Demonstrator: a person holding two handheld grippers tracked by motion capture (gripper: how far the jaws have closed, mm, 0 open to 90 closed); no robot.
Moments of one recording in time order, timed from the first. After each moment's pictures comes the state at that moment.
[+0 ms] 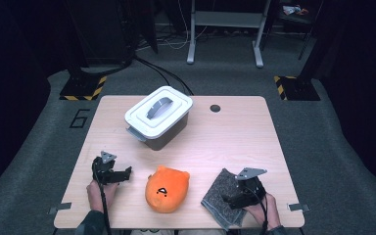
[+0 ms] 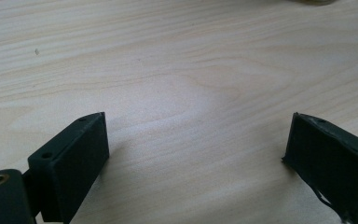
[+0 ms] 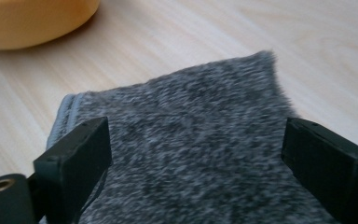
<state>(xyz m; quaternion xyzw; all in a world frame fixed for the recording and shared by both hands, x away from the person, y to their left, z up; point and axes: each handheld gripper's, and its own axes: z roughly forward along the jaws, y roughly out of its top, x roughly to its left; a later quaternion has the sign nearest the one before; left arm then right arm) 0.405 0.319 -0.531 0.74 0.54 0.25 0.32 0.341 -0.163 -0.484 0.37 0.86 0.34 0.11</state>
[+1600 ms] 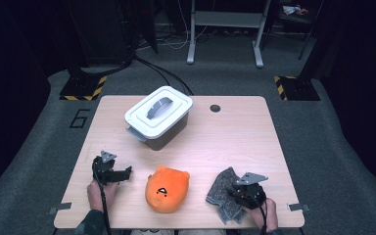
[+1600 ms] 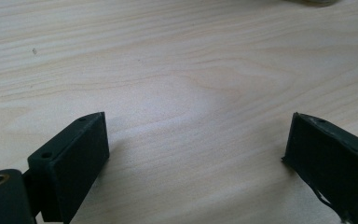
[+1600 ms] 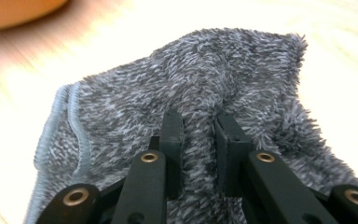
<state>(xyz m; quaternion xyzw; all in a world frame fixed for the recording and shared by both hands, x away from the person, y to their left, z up) 0.407 0.319 -0.531 0.73 0.55 0.24 0.32 0.335 -0.170 -0.506 0.38 0.84 0.35 0.15</state>
